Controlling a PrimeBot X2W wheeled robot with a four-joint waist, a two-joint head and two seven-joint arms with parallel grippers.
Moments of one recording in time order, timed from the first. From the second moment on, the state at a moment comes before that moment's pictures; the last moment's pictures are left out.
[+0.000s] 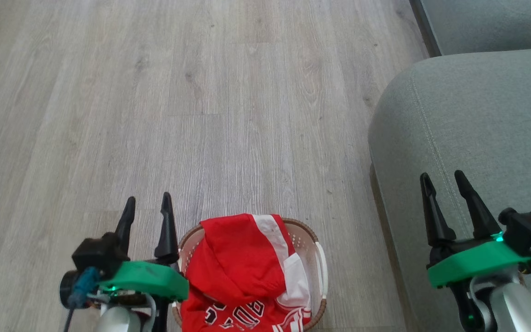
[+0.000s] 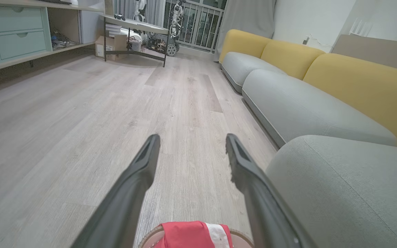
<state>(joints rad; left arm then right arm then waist) -0.02 0.03 -0.20 0.14 -0.31 0.11 -0.20 -0.04 -0.15 0.07 0.11 0.40 0.13 -0.20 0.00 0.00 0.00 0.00</state>
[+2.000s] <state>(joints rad) -0.10 0.04 -0.26 0.11 -0.13 0.17 -0.25 -0.12 -0.20 0.06 0.05 0.25 0.13 -0.25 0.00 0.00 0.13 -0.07</state>
